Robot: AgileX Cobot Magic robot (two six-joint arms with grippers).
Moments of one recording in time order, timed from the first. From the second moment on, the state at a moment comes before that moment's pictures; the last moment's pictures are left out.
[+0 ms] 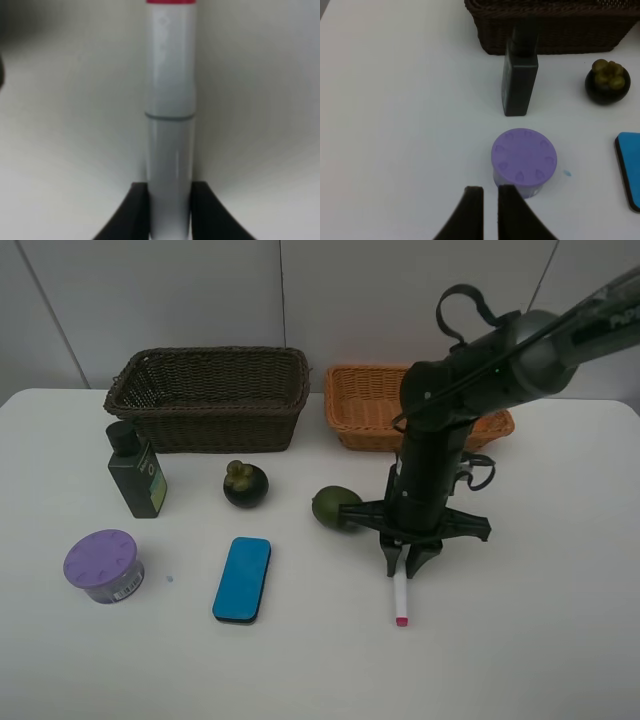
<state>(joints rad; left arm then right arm) 0.00 0.00 -0.50 -0.02 1.06 0.01 0.57 1.99 -1.15 0.06 0.93 0.66</state>
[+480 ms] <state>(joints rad) 0.00 0.00 -0.50 -0.02 1.06 0.00 0.57 1.93 -1.63 -0.07 1.21 0.58</state>
